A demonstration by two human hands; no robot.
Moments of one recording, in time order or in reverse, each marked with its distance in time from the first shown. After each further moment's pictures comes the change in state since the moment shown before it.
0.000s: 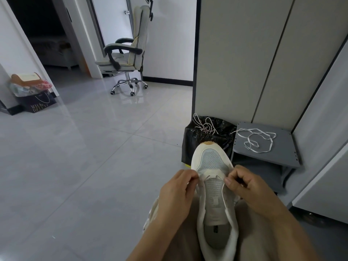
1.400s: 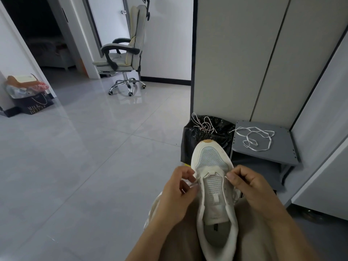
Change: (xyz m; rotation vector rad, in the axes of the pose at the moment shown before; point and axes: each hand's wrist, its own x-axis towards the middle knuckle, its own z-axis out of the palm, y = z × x) left_hand 0.001 0.006 -0.006 -0.370 -0.128 -0.290; right_hand -0.003 0.007 0.002 0.176 0.094 0.060
